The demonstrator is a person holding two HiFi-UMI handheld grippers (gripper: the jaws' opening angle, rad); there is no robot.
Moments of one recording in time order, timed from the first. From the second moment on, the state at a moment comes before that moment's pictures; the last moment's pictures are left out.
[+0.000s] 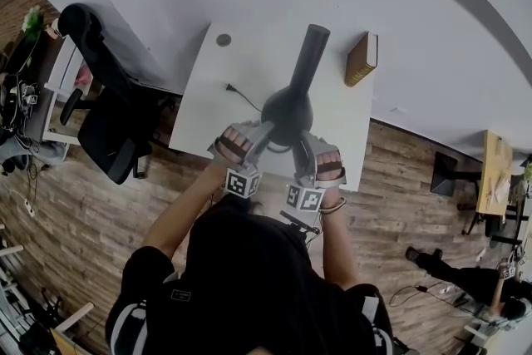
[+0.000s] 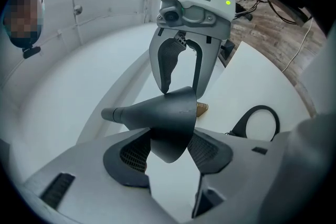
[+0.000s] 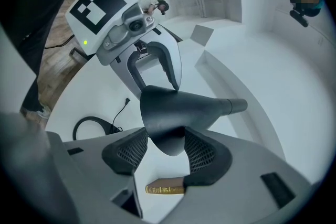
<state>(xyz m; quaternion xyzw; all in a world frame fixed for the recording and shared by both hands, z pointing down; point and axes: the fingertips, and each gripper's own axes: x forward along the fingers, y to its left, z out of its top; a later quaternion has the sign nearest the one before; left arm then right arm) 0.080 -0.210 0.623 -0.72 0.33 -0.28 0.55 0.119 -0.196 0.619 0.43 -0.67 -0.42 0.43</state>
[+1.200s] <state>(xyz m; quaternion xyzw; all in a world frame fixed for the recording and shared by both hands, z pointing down) 0.010 -0.156 0.459 -0.89 0.46 0.06 0.00 0.156 -0.146 0.492 0.62 -0.78 0.08 0.02</state>
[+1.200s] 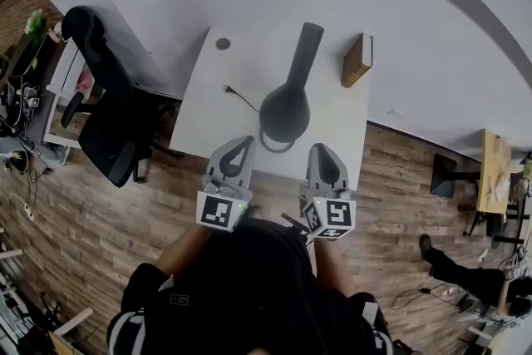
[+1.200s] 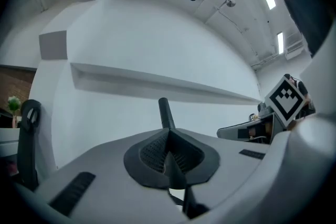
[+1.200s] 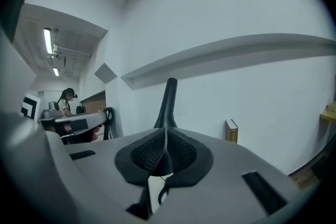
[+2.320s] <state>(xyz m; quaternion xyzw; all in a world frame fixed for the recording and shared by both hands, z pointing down) 0.021 -0.155 0.470 -0.89 0.46 0.04 0.00 0.157 -0.143 0.510 0.61 -0.79 0.09 0.03</state>
